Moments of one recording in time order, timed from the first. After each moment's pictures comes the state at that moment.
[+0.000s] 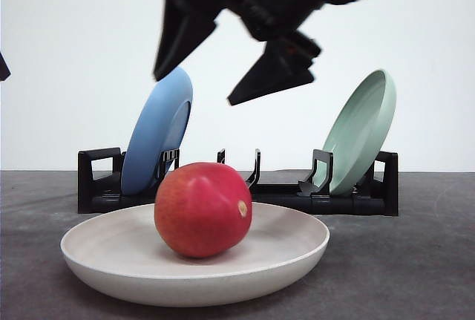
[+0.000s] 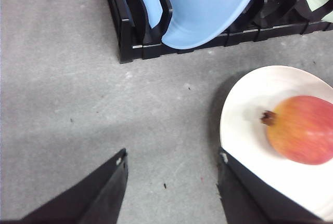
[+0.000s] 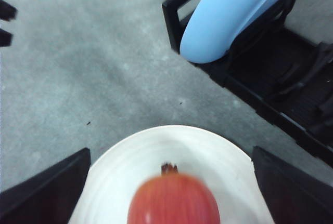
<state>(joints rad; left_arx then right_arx) -0.18 0.80 0.72 -0.67 0.24 -0.03 0.82 1.39 0.90 -0.10 -0.12 0.18</state>
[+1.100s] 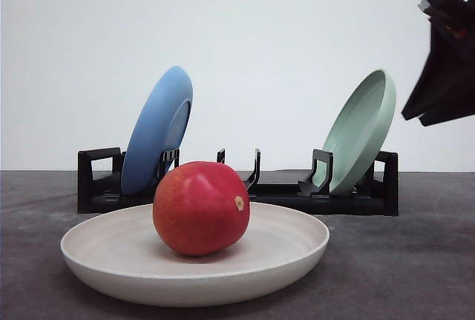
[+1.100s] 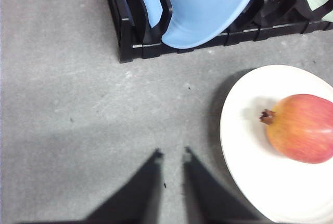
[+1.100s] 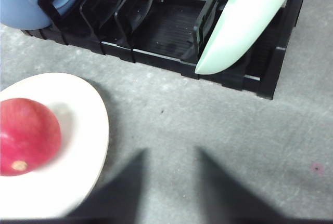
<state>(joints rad) -0.18 0.80 0.72 -0.69 0.24 -0.03 0.35 0.88 0.52 -0.24 -0.23 0.18</state>
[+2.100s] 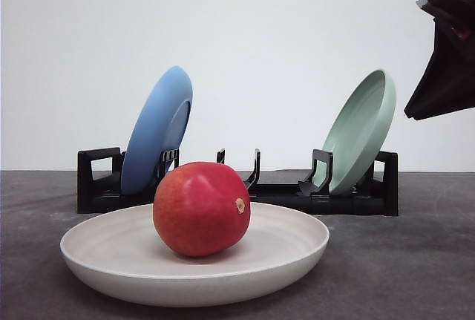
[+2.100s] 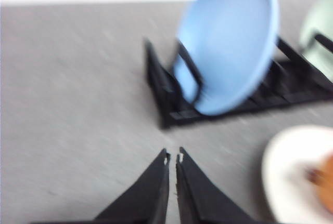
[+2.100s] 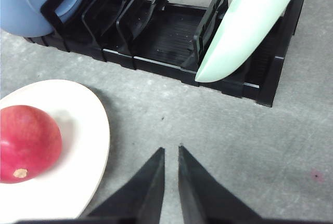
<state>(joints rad) -0.08 0.31 0.29 -0.25 0.16 0.01 0.35 0.88 0.52 -0.22 -0.23 0.18</state>
